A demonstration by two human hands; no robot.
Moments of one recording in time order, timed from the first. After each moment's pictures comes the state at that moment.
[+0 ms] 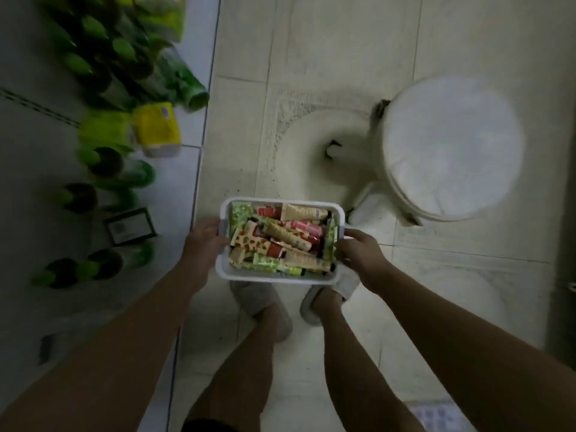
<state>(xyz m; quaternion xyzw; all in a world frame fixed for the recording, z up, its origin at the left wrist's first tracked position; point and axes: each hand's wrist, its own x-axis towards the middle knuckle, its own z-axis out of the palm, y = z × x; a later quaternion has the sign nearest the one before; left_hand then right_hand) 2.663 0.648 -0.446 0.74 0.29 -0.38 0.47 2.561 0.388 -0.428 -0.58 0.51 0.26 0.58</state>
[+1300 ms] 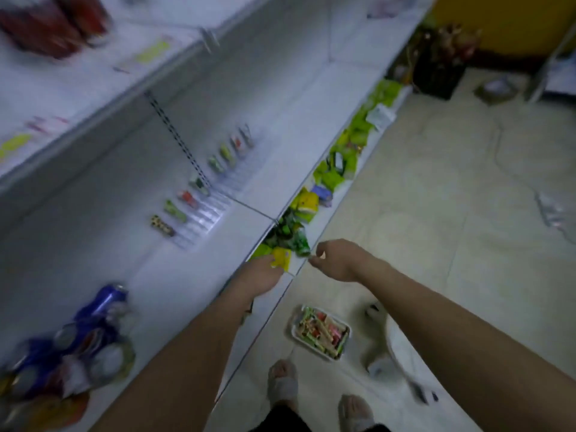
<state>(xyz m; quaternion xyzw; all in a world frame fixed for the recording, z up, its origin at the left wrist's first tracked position) 2.684 0.606 0.049 0.91 0.17 -0.28 0.27 2.731 0.414 0.062 -0.93 -0.19 0.29 0.15</state>
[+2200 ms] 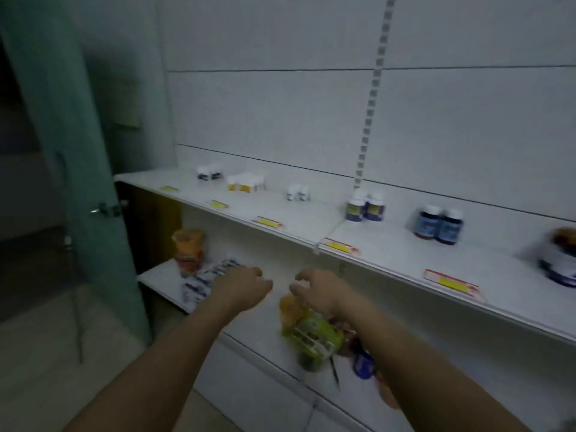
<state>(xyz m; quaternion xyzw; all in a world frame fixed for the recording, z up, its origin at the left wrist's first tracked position) 1.999 0.841 0.315 0.70 0.70 0.10 0.09 2.191 0.847 0.329 -0.56 -0.81 0.15 0.09</state>
